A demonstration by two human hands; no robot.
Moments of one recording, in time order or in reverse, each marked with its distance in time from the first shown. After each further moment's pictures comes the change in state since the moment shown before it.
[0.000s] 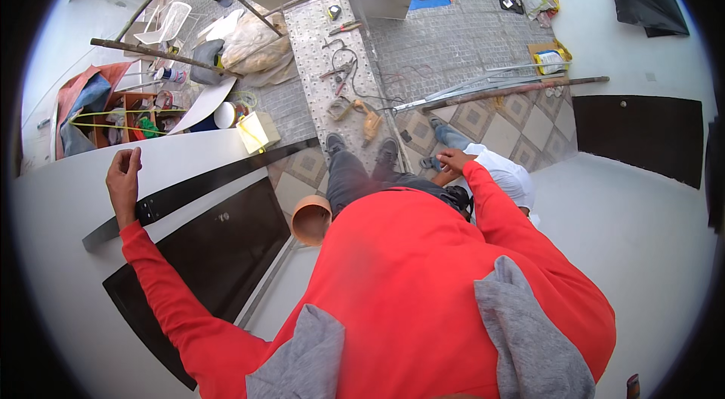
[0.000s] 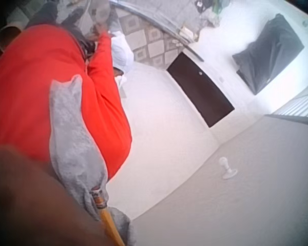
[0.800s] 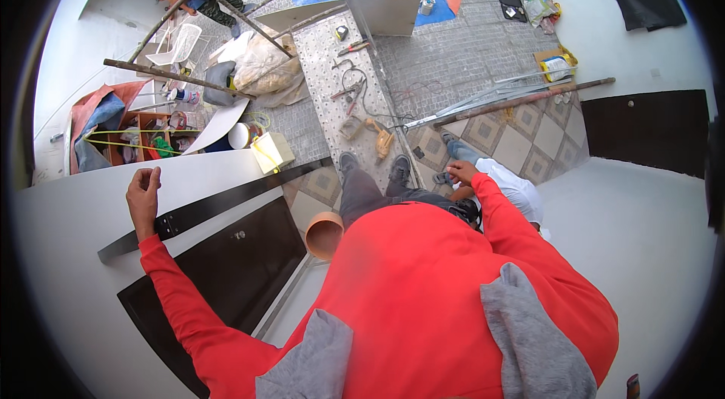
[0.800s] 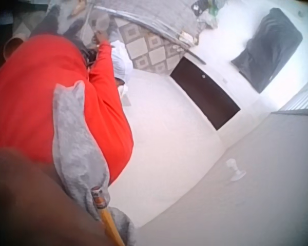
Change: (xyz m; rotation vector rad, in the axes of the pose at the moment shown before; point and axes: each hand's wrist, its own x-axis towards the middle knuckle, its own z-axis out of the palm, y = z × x) left_hand 0.003 0.002 -0.010 -0.028 -0.012 -0.012; right_hand -0.001 -0.014 0.015 0.111 0.043 0.002
